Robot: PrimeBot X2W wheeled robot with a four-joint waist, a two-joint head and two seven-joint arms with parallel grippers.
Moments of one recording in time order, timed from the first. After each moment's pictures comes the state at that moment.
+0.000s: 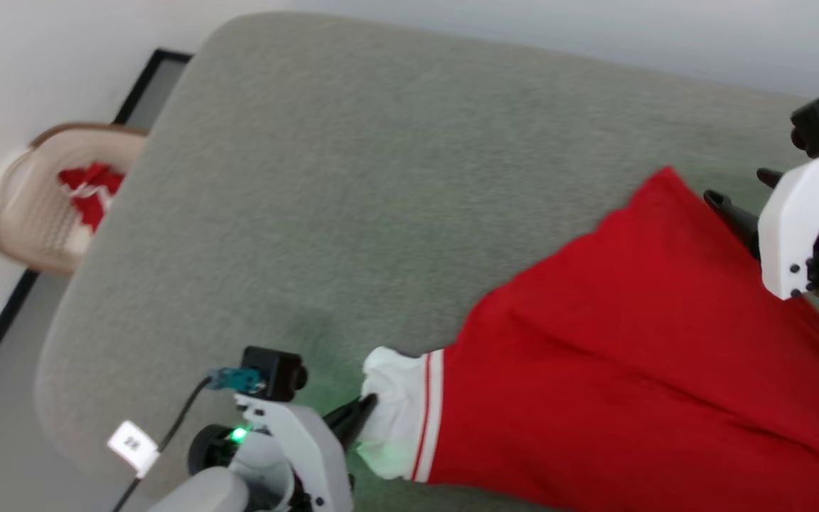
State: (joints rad) left arm -0.39 0.55 -0.83 0.10 -1.07 0.16 0.16; right arm -0.76 -0.56 0.43 0.33 0.60 0.13 0.61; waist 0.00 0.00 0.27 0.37
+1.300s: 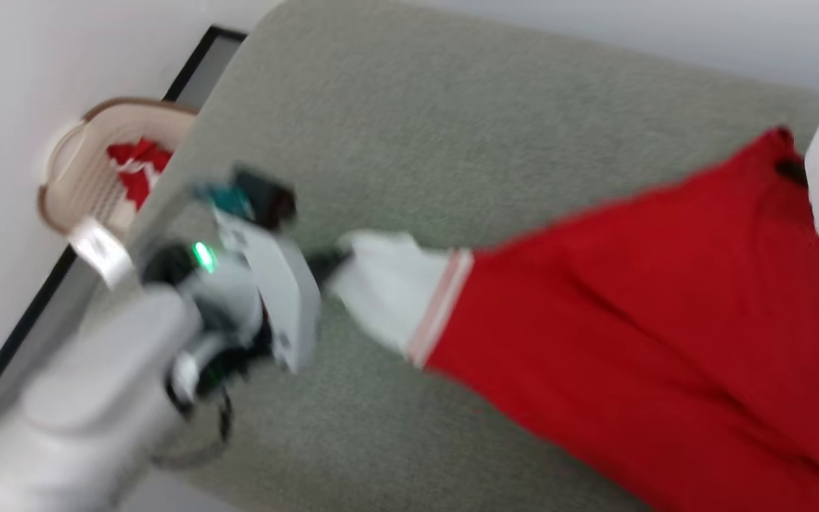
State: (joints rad) left arm -0.79 0.59 -0.85 0.20 -1.02 0.03 0.39; right arm -1.10 -0.69 0.85 0.62 0.94 0.13 0.69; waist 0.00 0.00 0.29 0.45
